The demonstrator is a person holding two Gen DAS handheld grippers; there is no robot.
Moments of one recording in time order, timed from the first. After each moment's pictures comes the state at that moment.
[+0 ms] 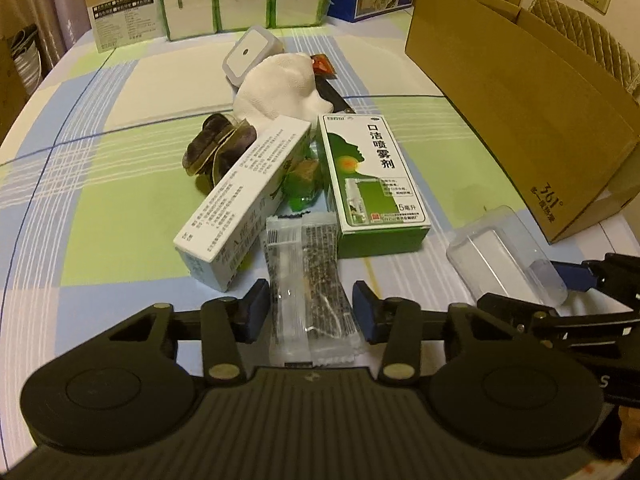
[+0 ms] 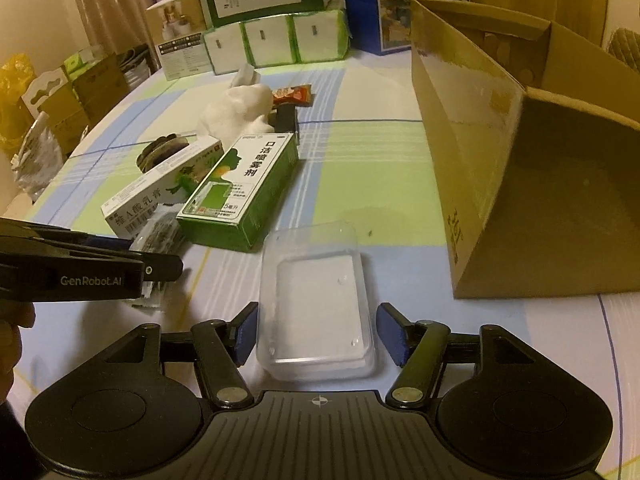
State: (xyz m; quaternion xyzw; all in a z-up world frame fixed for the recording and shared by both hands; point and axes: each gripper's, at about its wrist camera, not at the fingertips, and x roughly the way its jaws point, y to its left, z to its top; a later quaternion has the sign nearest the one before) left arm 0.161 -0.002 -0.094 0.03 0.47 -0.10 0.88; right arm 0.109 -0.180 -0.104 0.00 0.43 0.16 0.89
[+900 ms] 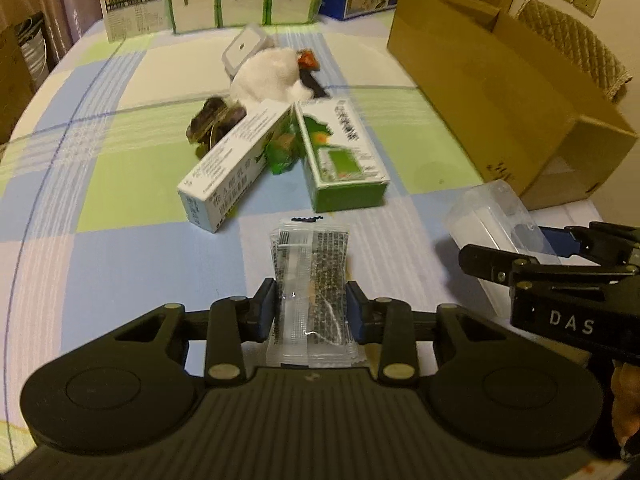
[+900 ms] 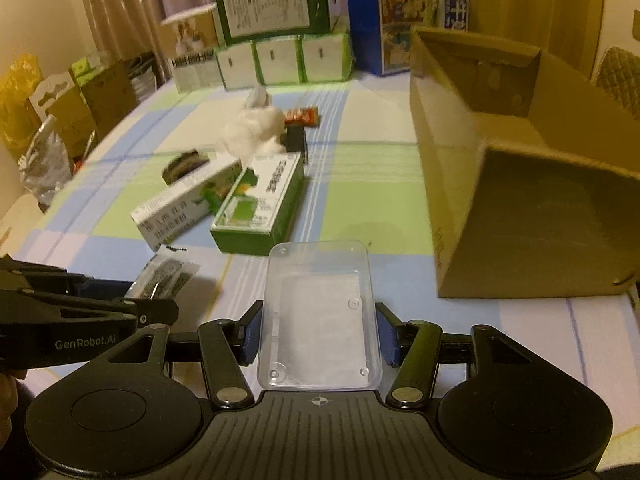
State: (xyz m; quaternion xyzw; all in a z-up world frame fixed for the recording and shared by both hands) left arm 0.108 -0.009 -0.064 0.01 0.47 -0.10 0.87; right arm 0.080 -0.182 -0.064 -0.01 0.42 0.16 0.89
